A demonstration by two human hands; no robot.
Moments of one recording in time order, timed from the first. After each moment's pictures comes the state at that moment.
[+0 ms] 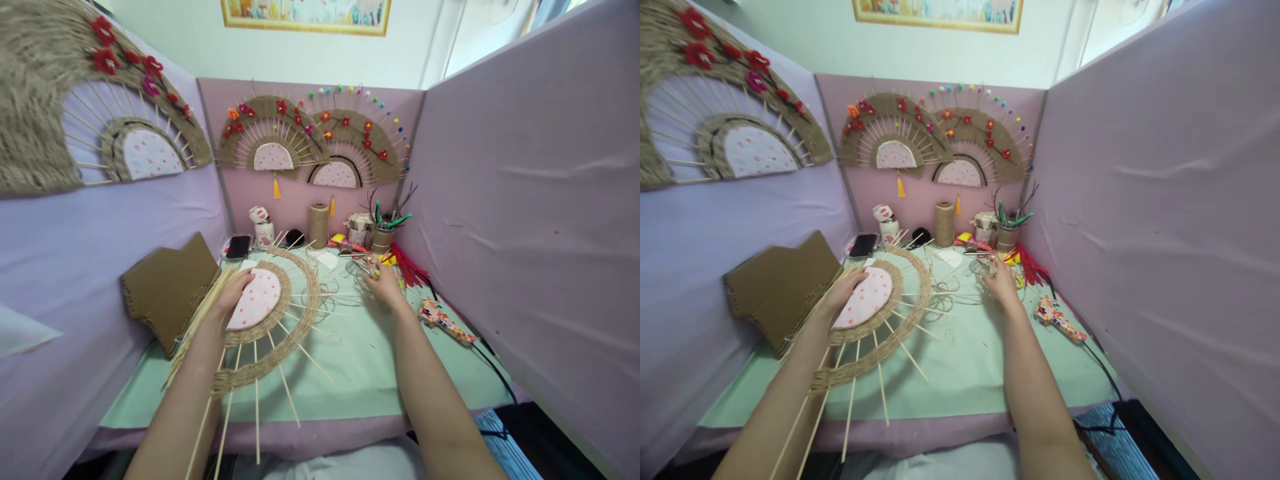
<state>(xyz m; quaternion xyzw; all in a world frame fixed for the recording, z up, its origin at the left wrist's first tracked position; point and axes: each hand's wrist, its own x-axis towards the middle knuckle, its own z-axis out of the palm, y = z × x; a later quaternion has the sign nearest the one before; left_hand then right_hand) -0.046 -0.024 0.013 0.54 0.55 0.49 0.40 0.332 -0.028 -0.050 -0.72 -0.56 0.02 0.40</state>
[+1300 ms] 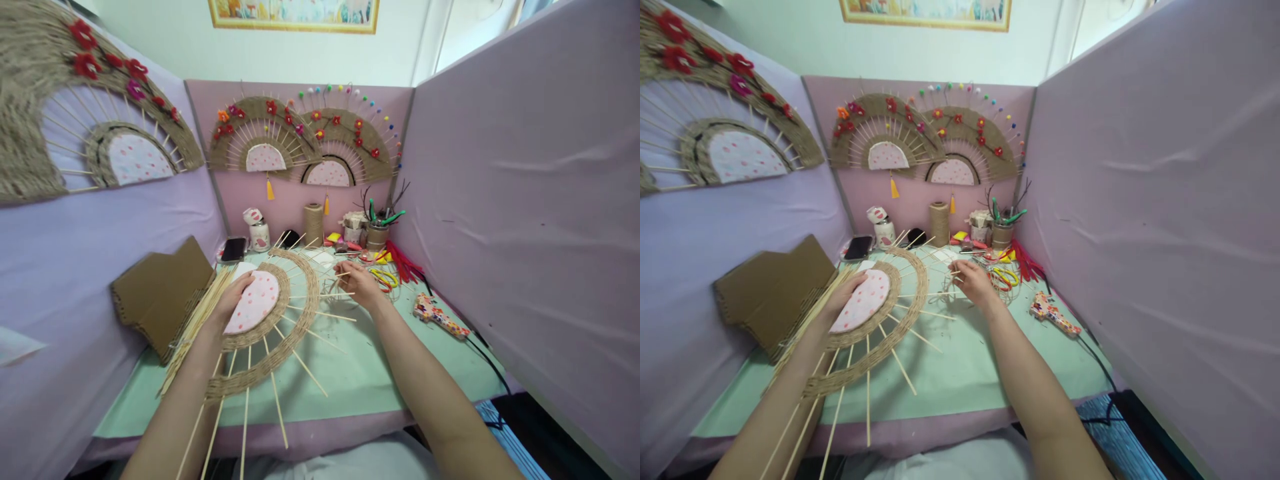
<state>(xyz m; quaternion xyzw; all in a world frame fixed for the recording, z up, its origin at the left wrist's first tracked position) -0.044 -0.018 -0.002 0.56 0.51 0.51 0.42 0.267 -0.036 -0.033 -0.35 -0.42 0.56 0.62</state>
